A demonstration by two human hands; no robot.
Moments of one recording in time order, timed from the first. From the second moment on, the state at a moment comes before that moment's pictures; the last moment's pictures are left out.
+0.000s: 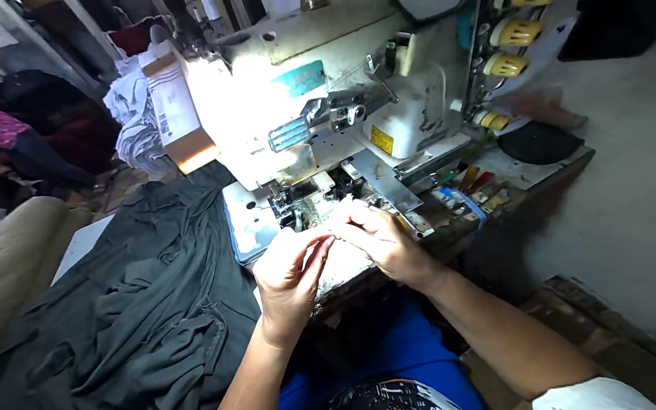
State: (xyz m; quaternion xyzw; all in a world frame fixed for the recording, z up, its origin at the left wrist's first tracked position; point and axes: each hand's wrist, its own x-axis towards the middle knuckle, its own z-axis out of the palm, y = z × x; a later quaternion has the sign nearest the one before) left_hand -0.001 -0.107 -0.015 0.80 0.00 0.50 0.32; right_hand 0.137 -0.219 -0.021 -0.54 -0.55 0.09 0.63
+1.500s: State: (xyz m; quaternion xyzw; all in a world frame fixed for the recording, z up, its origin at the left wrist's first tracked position) left_hand 0.013 -0.121 -0.006 0.79 0.09 0.46 0.39; right_hand 0.134 -0.213 -0.041 -0.60 -0.52 -0.36 0.49
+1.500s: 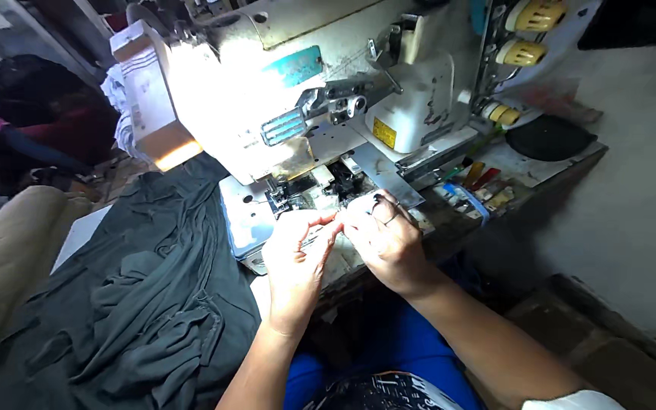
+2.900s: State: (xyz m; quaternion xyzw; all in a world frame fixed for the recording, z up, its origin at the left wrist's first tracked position) left_hand 0.001 -0.108 -0.016 0.81 0.12 0.36 0.44; right_hand 0.136 -0.218 -0.047 -0.57 -0.55 -0.21 0.58
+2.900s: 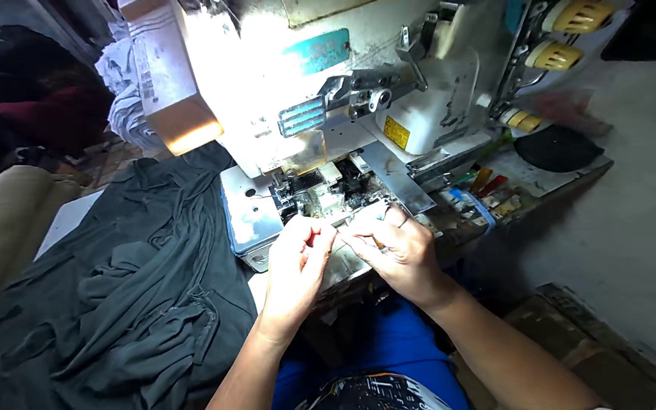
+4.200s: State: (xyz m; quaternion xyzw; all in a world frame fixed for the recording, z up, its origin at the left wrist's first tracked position) left_hand 0.002 -0.089 -0.010 0.78 0.16 0.47 0.38; right_hand 0.131 -0.187 -0.046 -0.56 -0.56 -0.30 0.53
